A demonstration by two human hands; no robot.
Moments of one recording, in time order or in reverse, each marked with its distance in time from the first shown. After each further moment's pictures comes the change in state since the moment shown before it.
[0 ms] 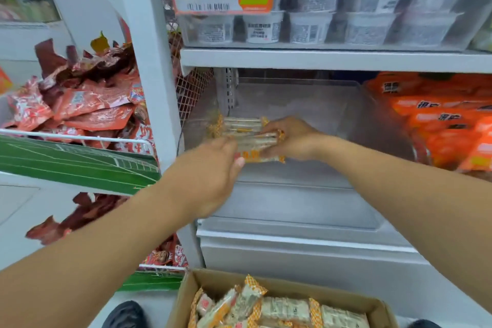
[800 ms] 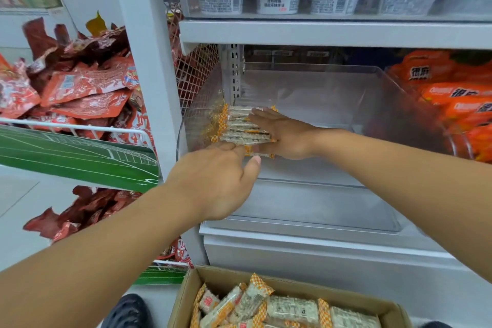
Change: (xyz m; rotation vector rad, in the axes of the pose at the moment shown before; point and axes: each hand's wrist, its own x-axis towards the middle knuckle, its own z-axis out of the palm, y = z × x) left_hand 0.008 0.006 0.014 0.081 -0.098 -0.108; right_hand 0.032 0.004 0.026 -0.392 -0.228 -0.172
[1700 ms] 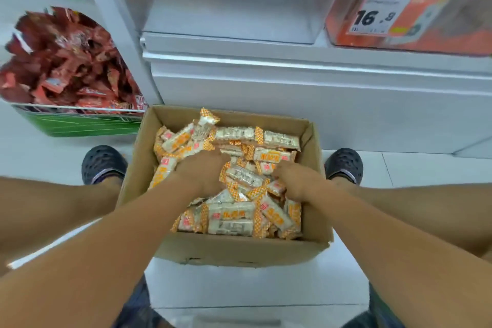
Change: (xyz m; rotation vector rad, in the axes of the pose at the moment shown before) left_hand -0.167 0.091 0.224 0.014 -0.570 0.100; right_hand -0.305 -0.018 0.285 -0.060 -0.481 0.340
